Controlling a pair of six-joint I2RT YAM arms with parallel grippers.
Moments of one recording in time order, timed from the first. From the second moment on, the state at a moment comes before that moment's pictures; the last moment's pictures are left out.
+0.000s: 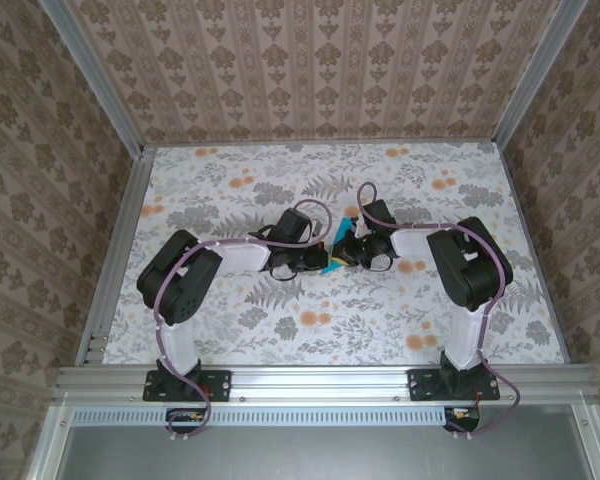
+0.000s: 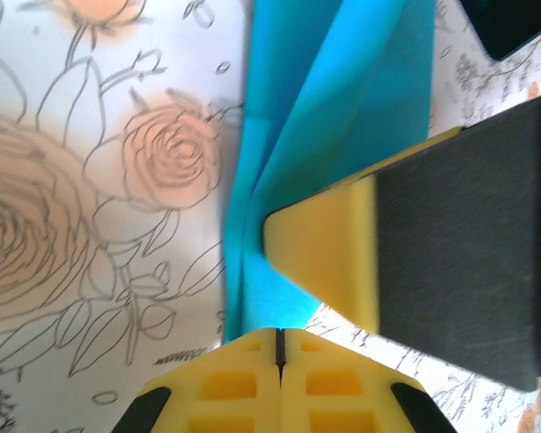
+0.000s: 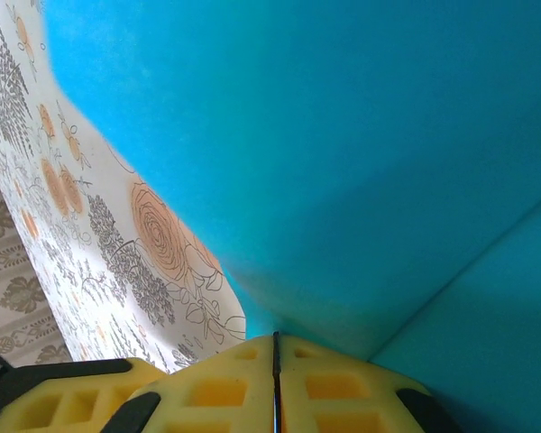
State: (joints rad) left arm -0.75 1.88 1.00 -0.03 0.40 -0.68; right arm 0.36 1.91 0.96 -0.06 -0.58 0.82
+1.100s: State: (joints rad) left arm -0.74 1.91 0.99 0.02 0.42 -0.69; right arm 0.32 1.93 0.97 -0.05 -0.65 0.83
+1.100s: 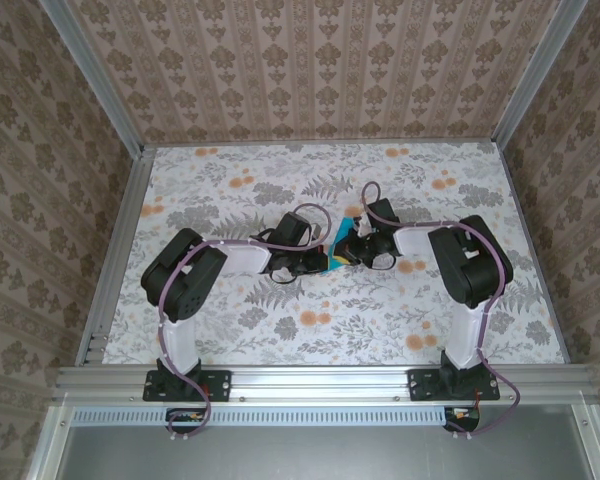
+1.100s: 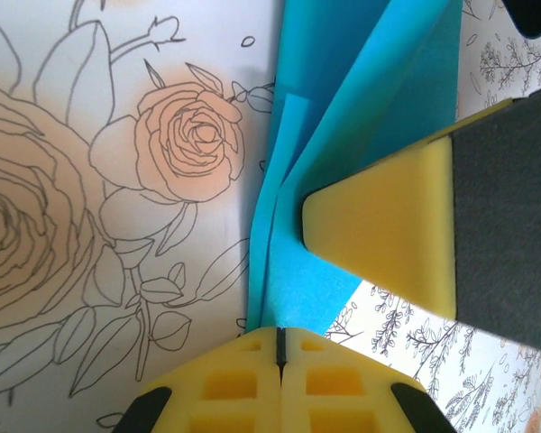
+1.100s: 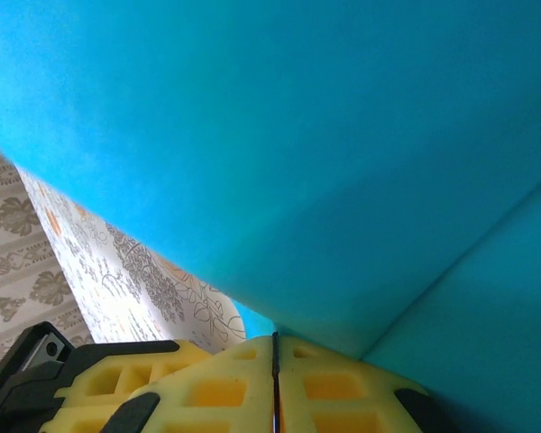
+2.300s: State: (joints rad) left arm -0.75 1.84 0.91 0.08 0.42 -0.71; right arm 0.34 1.90 0.91 -0.02 -0.70 0.82
